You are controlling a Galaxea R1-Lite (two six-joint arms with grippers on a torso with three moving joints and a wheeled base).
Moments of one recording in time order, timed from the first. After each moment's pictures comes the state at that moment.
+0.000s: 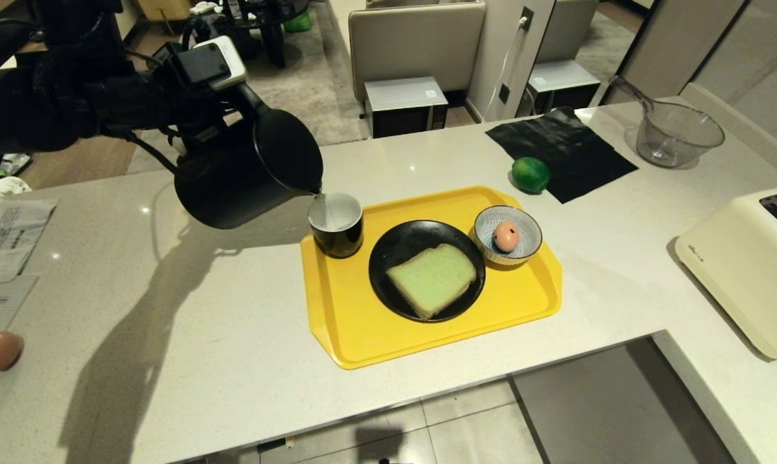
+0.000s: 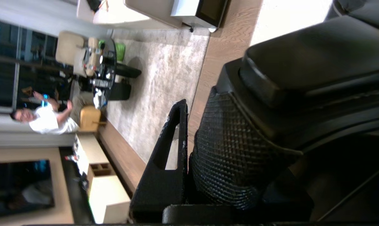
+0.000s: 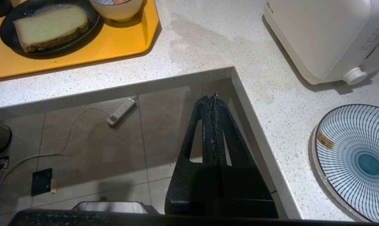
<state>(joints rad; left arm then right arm) -0.12 1.93 -1.95 0.00 -0.20 1.16 0.00 0.00 0.00 -0.07 -0.03 0.05</state>
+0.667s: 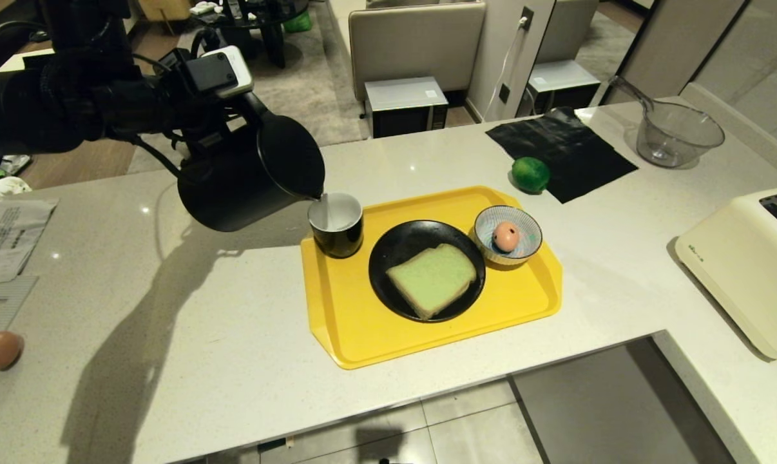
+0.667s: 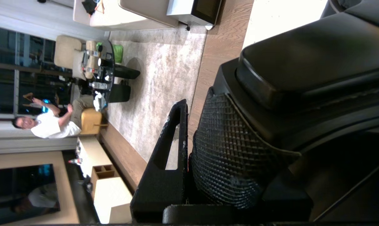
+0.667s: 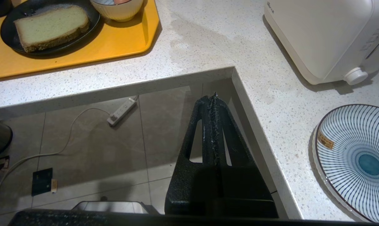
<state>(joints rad) -0.13 1.94 -1.95 0.02 -0.20 1.20 0.00 0.00 0.00 -0.07 -0.03 0.05</state>
